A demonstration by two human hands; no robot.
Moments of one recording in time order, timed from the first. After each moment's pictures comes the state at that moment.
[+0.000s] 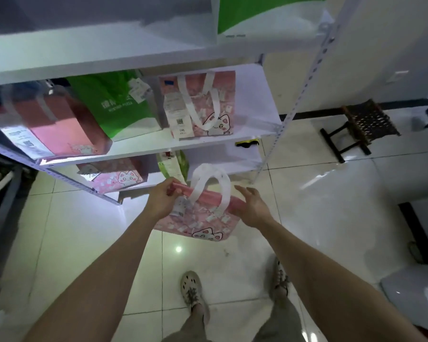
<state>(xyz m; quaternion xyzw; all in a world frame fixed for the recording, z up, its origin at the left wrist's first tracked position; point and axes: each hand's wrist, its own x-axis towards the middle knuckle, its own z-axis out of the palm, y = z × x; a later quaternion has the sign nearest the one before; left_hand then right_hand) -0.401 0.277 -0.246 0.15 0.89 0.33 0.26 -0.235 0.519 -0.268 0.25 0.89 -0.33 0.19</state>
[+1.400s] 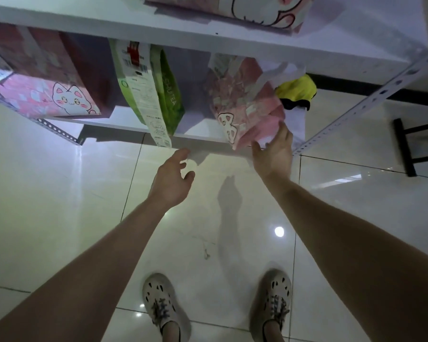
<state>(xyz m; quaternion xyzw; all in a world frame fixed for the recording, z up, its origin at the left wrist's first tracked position) -0.405 0.364 -0.577 0.02 0.89 0.39 0.21 -0.387 0.616 -0.572 0.32 0.89 -0.33 -0.03</state>
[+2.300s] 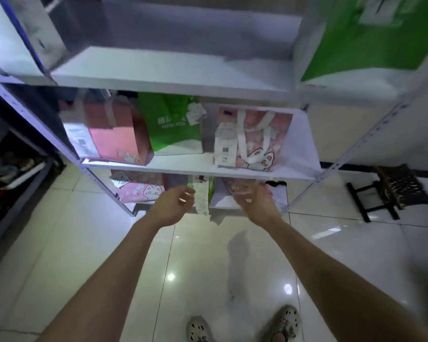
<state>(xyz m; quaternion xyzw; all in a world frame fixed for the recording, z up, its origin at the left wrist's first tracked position) -0.456 0.215 -0.195 0.15 0.90 0.32 0.24 -0.366 0.477 -0.214 0.19 0.90 -0.39 0.03</state>
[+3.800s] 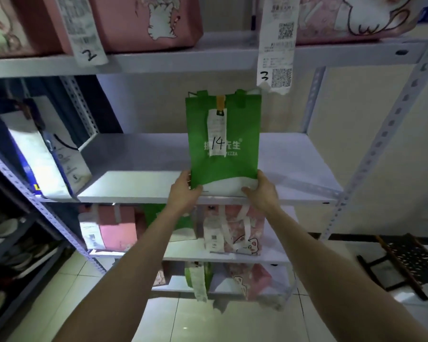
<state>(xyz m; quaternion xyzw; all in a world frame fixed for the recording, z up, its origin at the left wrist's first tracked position) -0.591 0.368 0.008 0.13 0.87 0.48 0.03 -0.511 0.603 -0.009 0.20 0.86 -0.44 -0.16</state>
